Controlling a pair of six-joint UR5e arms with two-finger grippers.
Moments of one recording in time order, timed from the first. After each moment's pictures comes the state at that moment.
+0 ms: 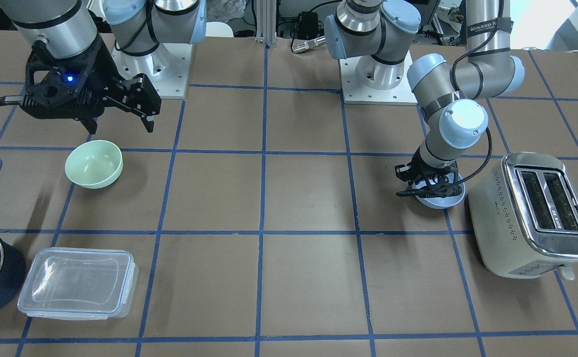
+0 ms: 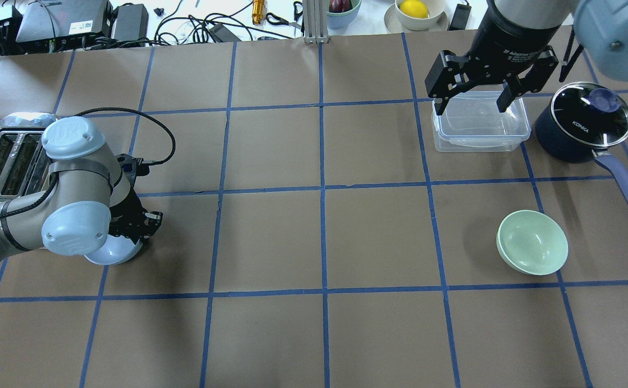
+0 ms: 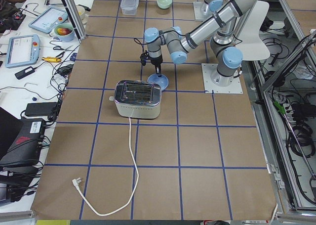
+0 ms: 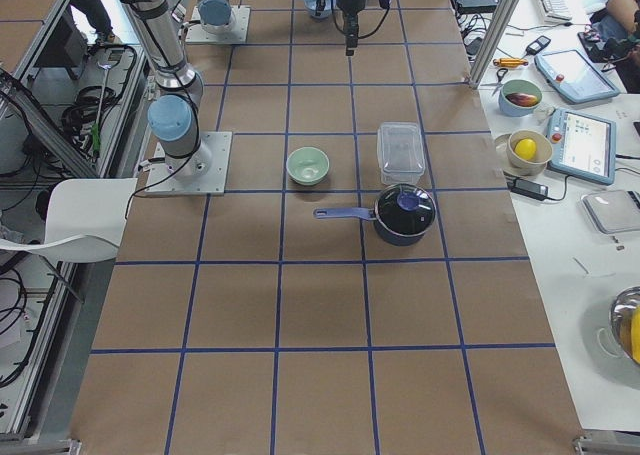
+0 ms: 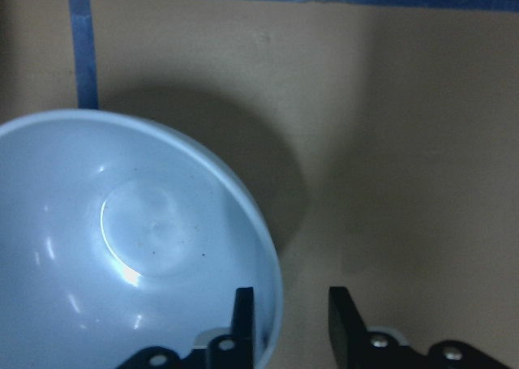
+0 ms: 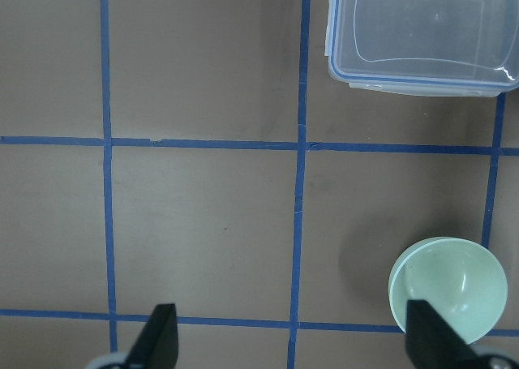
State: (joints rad) left arm -1.32 -1.74 -2.16 -0.96 1.75 0.21; right arm 1.58 -1.54 1.51 -1.55 -1.53 -0.02
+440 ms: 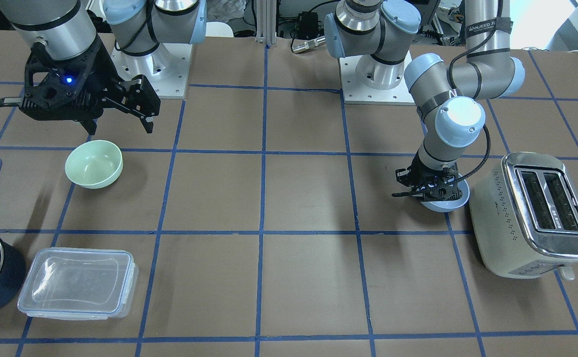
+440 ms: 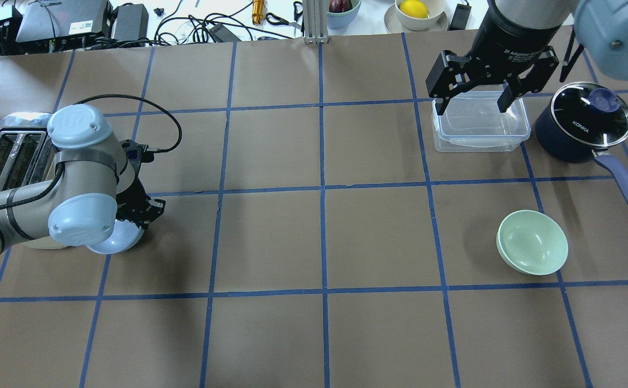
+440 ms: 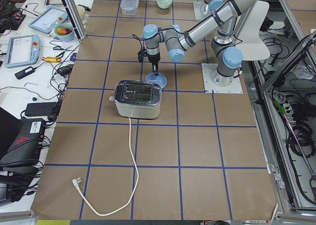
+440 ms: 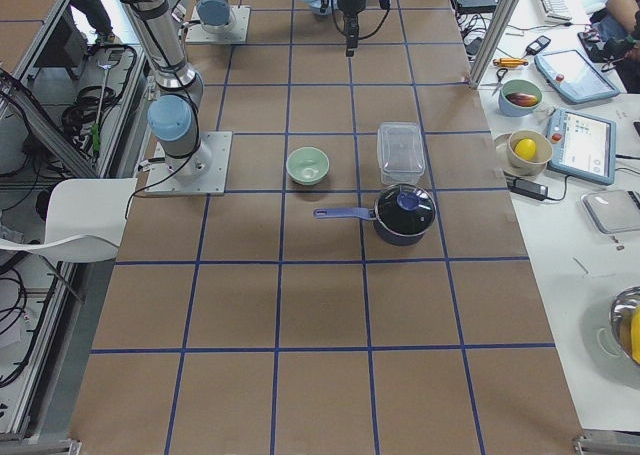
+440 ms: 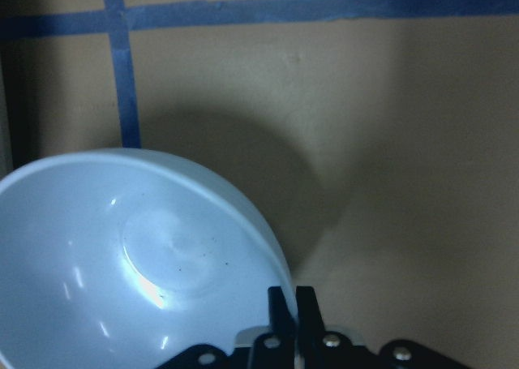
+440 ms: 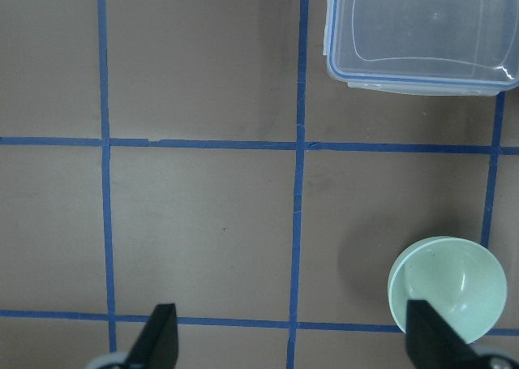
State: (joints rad) left arm -1.39 -1.74 -2.08 -0.94 1.71 0.18; right arm 1.57 -1.54 1.51 -1.55 -1.53 -0.03
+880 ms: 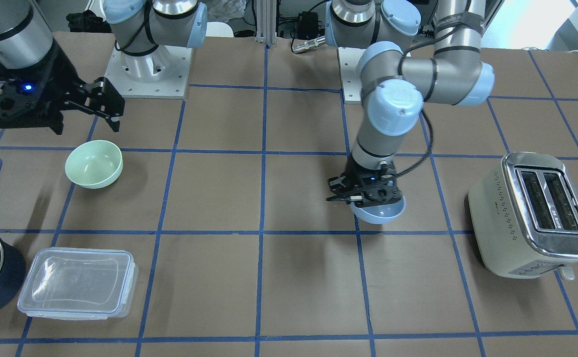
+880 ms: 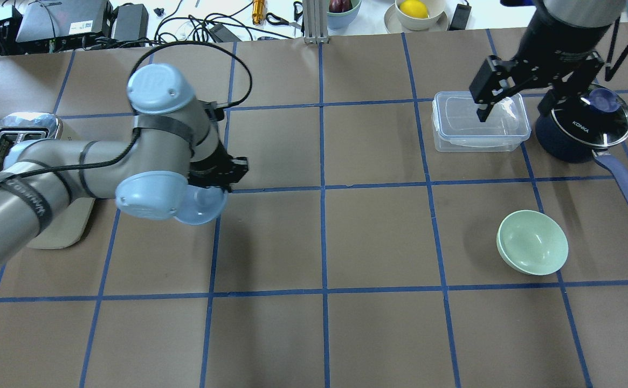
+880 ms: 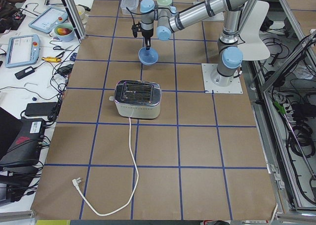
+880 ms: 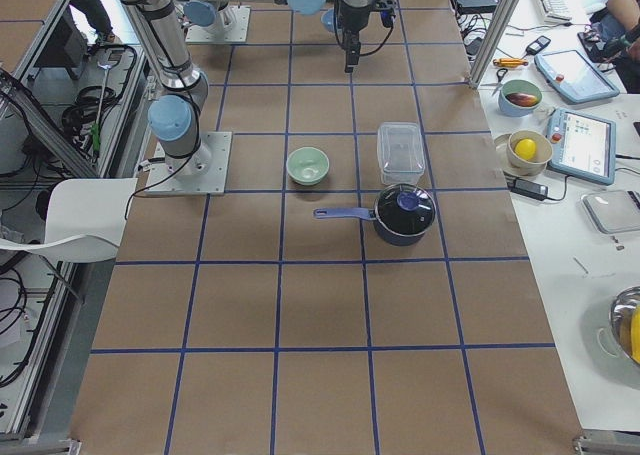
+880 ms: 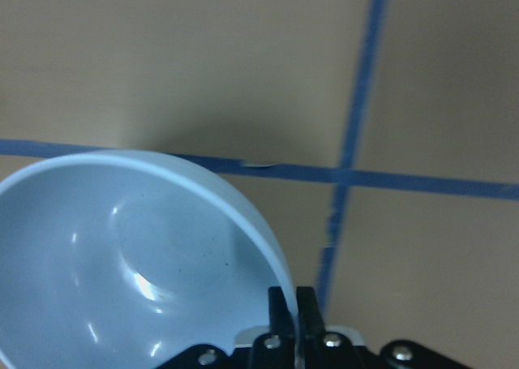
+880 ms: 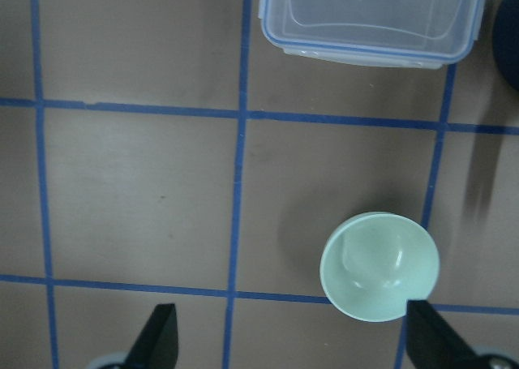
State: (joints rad) left arm -1.74 -1.81 -1.90 -0.97 1.56 -0.36; right arm 1.42 -1.54 1.52 -1.47 -1.56 -0.23
